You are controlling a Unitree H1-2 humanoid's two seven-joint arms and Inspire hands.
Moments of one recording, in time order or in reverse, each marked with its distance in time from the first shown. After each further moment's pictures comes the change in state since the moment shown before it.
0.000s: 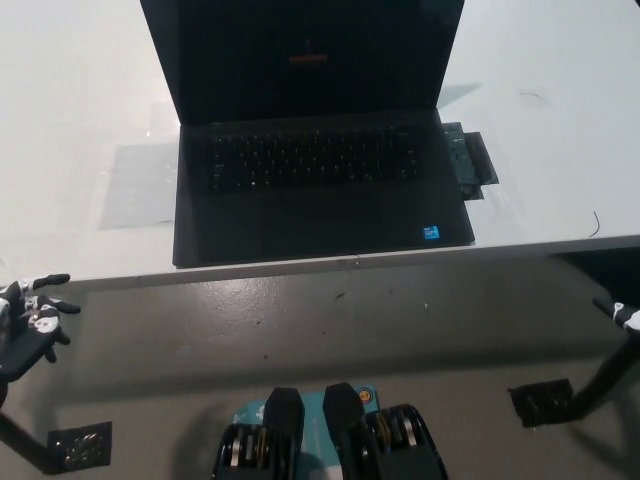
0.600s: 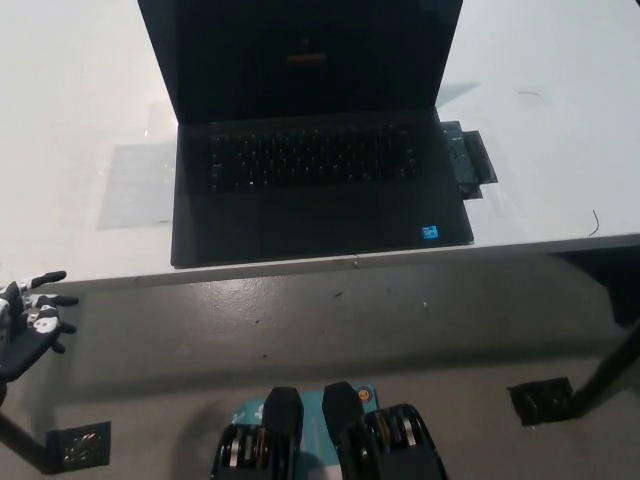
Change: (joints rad) left_arm -0.003 0.006 0.003 0.000 -0.006 0.010 -0.012; right_arm -0.441 -0.198 0.032 -0.034 0.003 0.099 -0.038
